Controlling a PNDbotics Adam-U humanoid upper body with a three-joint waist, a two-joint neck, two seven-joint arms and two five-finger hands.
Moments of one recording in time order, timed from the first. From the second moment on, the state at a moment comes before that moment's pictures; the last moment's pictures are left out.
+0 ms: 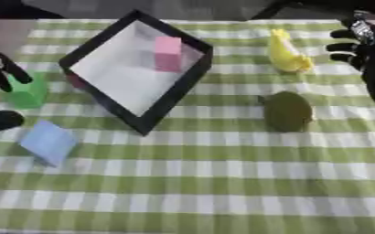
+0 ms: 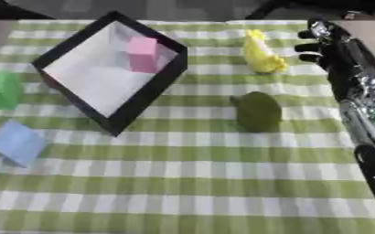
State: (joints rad) left arm -0.34 1.21 -0.16 -1.99 -0.01 0.13 -0.77; right arm -0.40 -0.54 0.09 -1.65 -0.33 0.22 -0.17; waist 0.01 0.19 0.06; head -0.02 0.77
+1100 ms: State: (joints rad) left arm -0.45 1.18 -0.28 -1.99 -0.16 0.13 -0.87; right arm -0.40 -0.54 0.09 -1.64 -0.33 0.22 -0.16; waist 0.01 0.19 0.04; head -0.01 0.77
